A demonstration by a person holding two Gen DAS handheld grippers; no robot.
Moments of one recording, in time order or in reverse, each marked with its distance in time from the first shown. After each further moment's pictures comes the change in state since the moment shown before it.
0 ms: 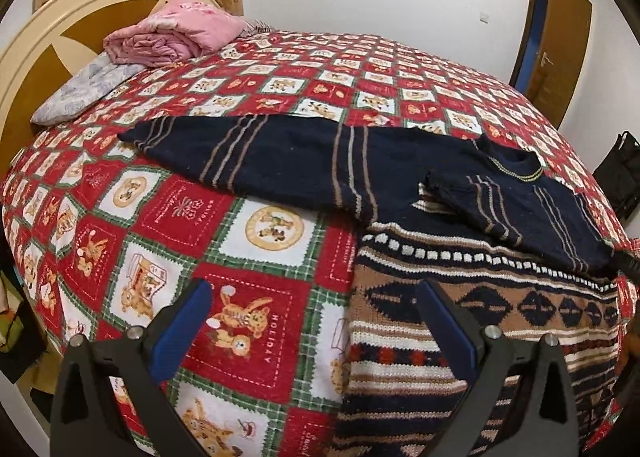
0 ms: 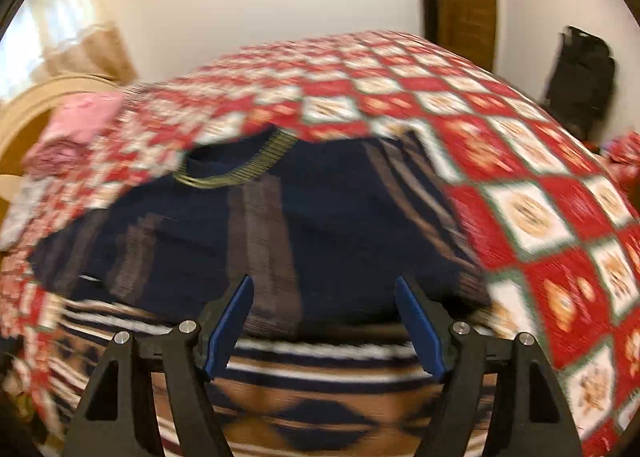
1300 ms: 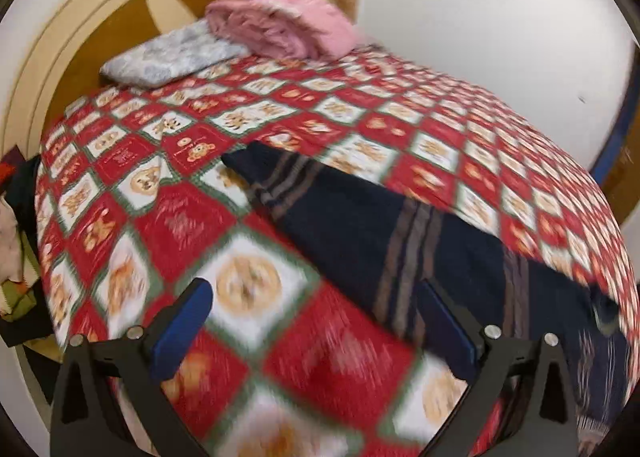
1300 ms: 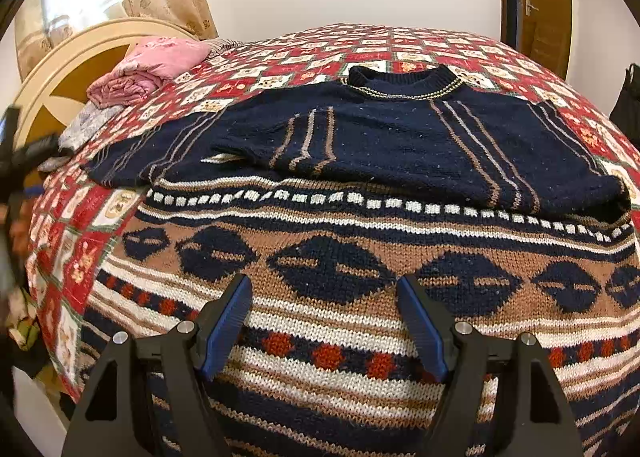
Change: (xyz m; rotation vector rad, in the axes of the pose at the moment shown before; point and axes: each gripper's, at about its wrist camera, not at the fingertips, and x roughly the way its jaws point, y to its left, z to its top) left arm 0.080 0.146 0.102 -0.332 -0.028 0.196; right arm -0.013 0.153 -0.106 -0.206 0.001 0.198
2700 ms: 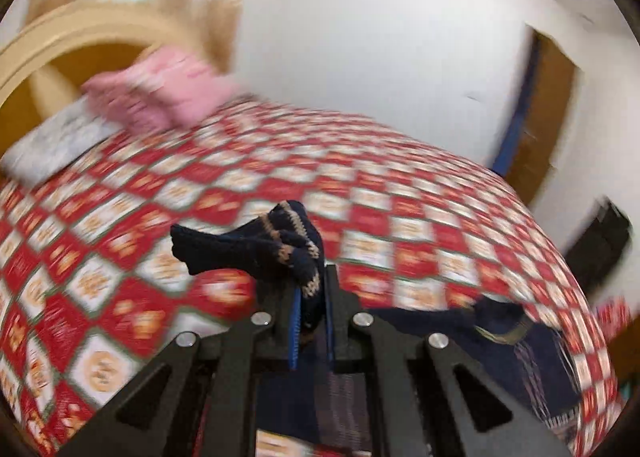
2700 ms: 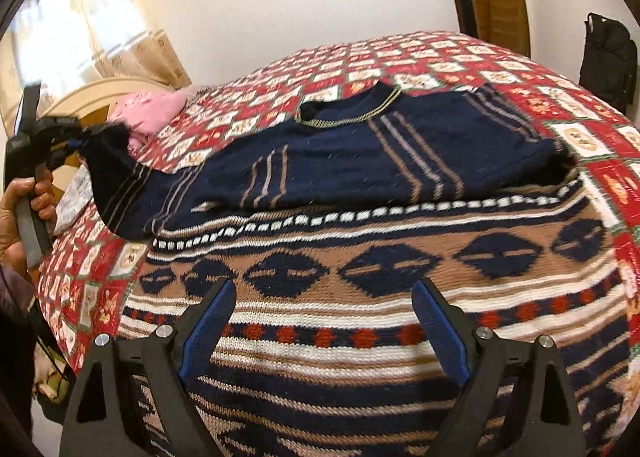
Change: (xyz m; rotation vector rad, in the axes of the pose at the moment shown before) left arm -0.078 -0.161 0.016 0.269 -0.181 -0.402; right arm -0.056 -0.045 -0.008 0.213 -0.098 0.013
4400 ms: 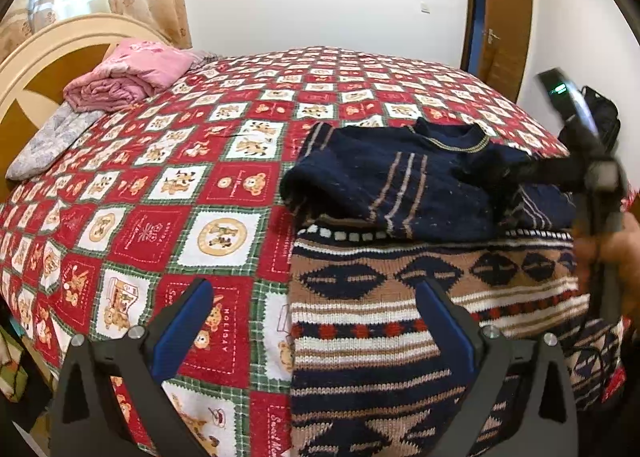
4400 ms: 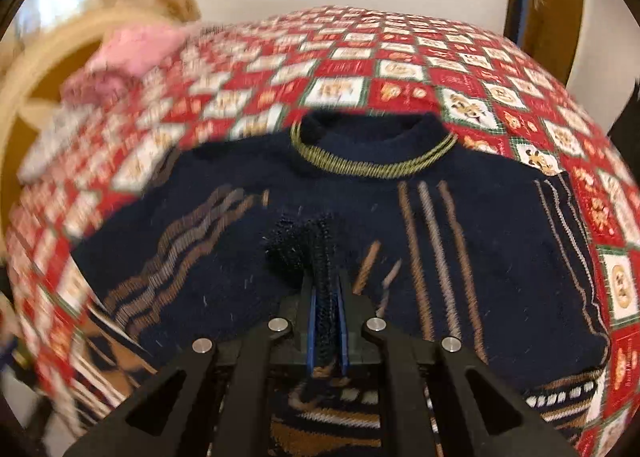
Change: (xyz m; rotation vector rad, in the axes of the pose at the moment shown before) left arm -0.078 -0.052 -0.164 0.188 0.192 0.054; right arm 0.100 0.000 0.131 -0.186 0.193 -0.021
